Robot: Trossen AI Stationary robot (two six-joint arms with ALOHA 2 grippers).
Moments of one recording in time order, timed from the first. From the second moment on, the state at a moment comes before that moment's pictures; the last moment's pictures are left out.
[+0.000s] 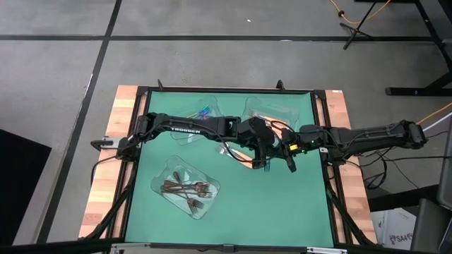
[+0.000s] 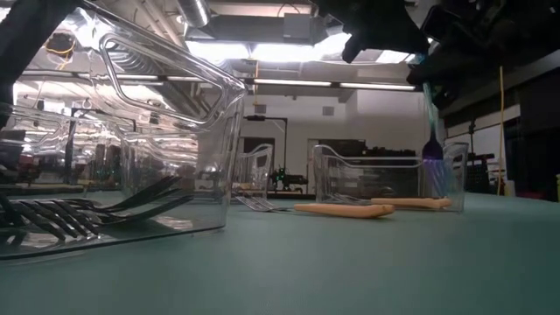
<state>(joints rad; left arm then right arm) 0.00 2.15 2.00 -0.43 0.02 -0.05 0.03 0.84 0.47 -0.07 -0.16 0.33</state>
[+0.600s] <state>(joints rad) -0.01 1.98 2.00 -0.75 -0.16 -0.04 0.03 0.76 0.63 -0.37 0.05 0.18</state>
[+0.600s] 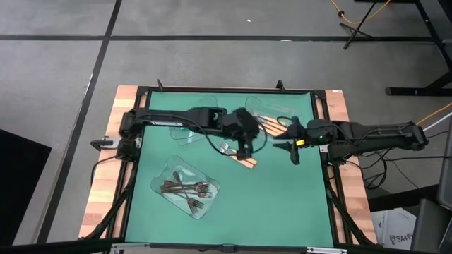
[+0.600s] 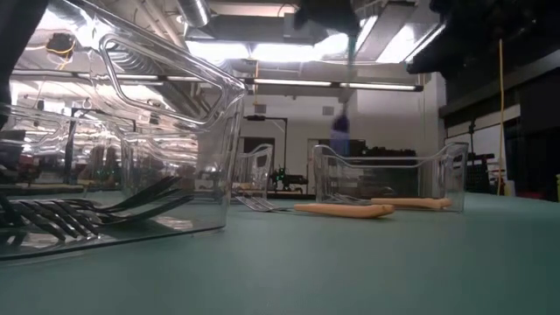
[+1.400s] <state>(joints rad) -0.17 1.69 1.98 -1.40 -1.06 -0.44 0.03 0.86 0.64 -0.33 0.19 0.15</state>
